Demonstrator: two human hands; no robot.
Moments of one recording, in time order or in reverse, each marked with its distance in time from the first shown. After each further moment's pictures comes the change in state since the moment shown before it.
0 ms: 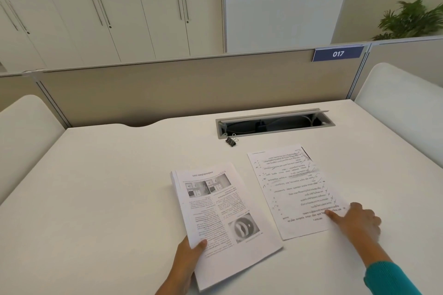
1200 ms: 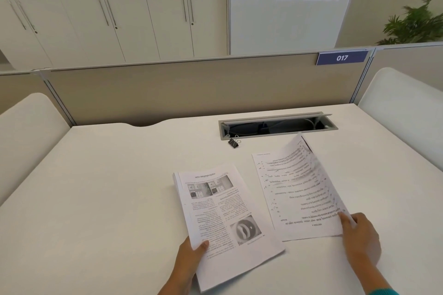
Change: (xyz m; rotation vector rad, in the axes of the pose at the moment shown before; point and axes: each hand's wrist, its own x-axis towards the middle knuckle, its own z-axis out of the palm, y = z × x) left_hand -0.005 0.000 0.003 0.069 0.012 0.019; right_hand -0.017 0.019 0.025 0.378 0.264 -0.108
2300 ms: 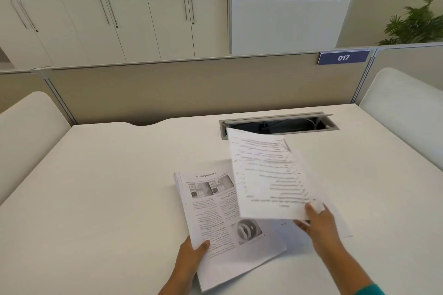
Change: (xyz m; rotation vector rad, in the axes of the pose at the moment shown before) left_hand 0.002 -0.001 0.000 0.034 -0.007 0.003; right_hand -0.046 -0.081 0.010 0.911 -0.462 0.351
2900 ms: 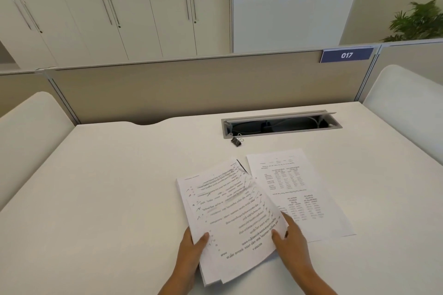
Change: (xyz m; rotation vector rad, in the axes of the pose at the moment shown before) left_hand -0.004 0.005 -0.001 -0.171 -0.012 0.032; right_hand -0.039 0.059 0.020 -0.741 -0.193 -0.322
